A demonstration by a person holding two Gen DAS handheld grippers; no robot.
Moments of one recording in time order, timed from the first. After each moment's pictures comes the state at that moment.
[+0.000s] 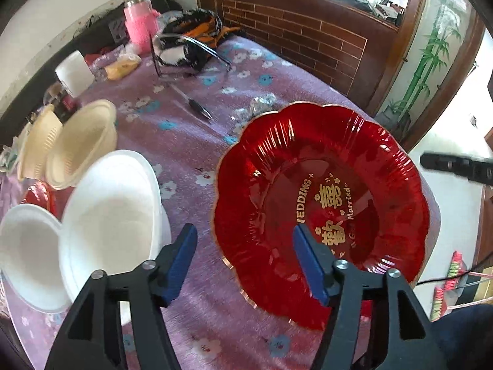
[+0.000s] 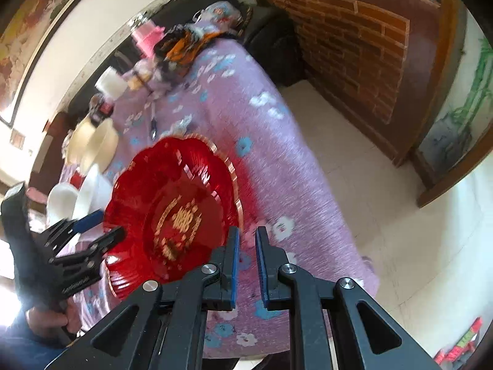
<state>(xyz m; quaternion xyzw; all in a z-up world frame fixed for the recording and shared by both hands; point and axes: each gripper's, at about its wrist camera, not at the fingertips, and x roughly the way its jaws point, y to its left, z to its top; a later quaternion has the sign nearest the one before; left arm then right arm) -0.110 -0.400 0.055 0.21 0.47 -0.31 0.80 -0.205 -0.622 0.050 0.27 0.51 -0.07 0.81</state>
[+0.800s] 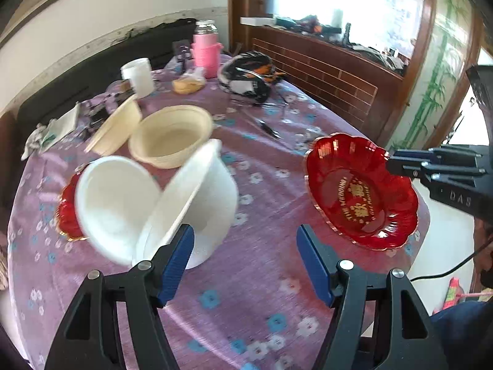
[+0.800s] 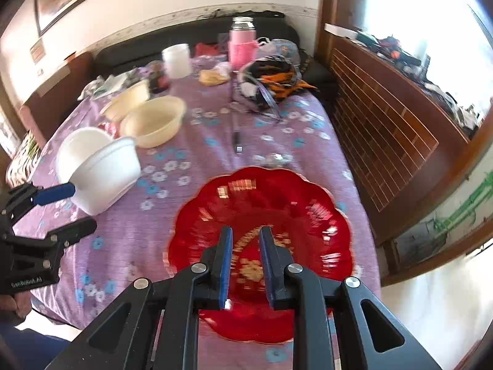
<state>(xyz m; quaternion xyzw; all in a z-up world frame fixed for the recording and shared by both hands) -0.118 -0.258 0.107 0.13 0.41 -0.30 0.85 -0.162 -0.459 0.117 0.05 0.47 -0.04 0.88</state>
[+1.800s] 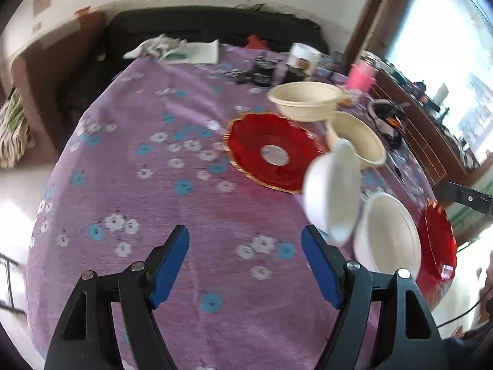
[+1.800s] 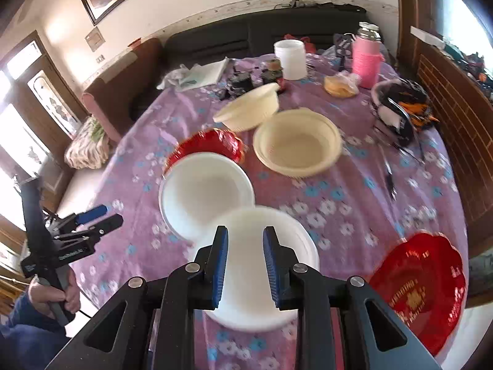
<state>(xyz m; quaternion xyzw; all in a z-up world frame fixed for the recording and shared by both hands) -0.043 -0.006 0.093 -0.05 0.47 -0.13 0.87 -0.054 -0.312 0.149 0.09 0.49 0.13 0.86</state>
